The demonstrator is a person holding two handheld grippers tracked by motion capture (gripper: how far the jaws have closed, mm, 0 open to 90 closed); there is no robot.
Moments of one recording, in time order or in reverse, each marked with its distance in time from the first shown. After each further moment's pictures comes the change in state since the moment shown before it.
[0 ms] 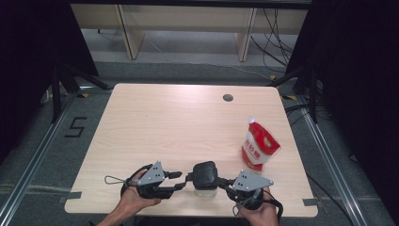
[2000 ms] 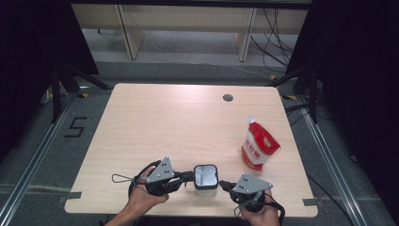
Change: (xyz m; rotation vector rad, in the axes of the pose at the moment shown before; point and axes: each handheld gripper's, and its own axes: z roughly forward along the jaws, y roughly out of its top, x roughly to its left) left arm -0.016 0.036 0.005 -0.038 0.042 -0.001; right arm -0.001 -0.021 0.002 0.075 -0.040 0.014
